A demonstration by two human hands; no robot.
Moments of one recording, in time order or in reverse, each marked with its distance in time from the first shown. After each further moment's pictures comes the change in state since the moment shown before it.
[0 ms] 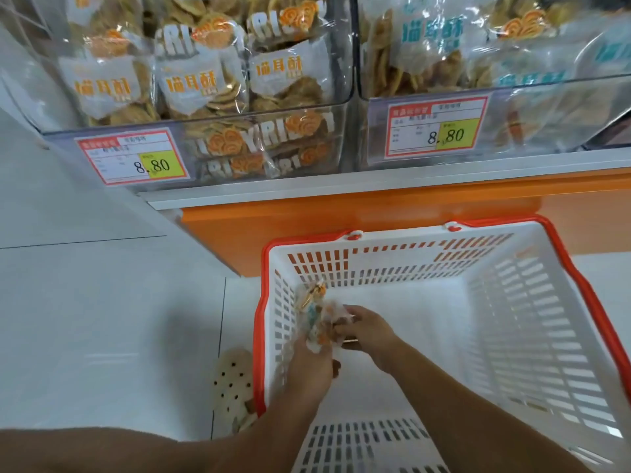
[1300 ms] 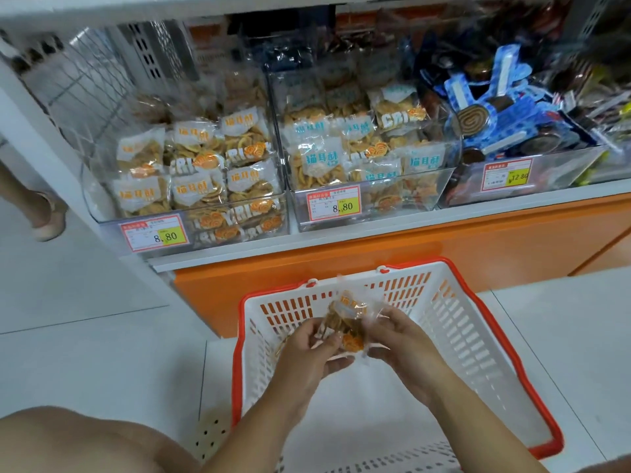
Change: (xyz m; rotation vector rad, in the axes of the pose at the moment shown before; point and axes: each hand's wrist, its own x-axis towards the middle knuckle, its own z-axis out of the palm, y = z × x) left_hand -0.124 0.081 -0.013 -0.316 -0.419 0.450; right_hand -0.178 -0.049 -0.065 0.297 0.085 -0.489
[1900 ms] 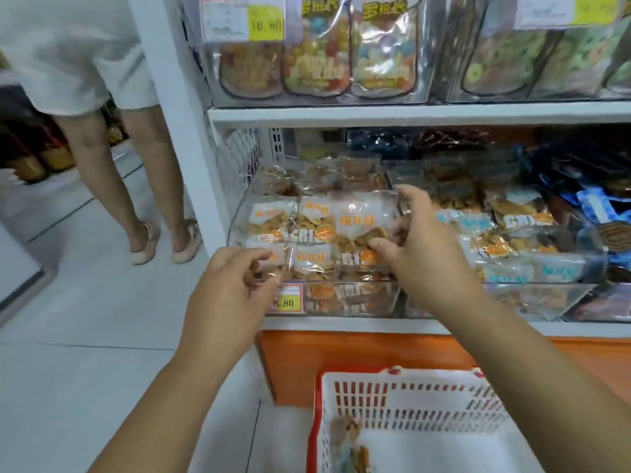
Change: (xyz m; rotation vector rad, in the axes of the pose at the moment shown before) left_hand -0.028 0.195 -0.159 0.909 0.712 0.792; right_hand 0.051 -0.201 0.174 -0.970 0.196 -0.761
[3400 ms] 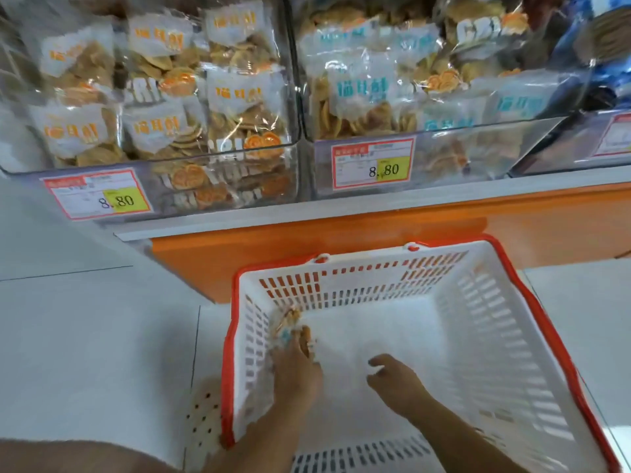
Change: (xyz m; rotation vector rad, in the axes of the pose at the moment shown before) left_hand -0.226 -0.065 0.287 0.137 -0.764 -0.767; right_hand -0.239 0.282 0.123 0.000 -0.760 0.990
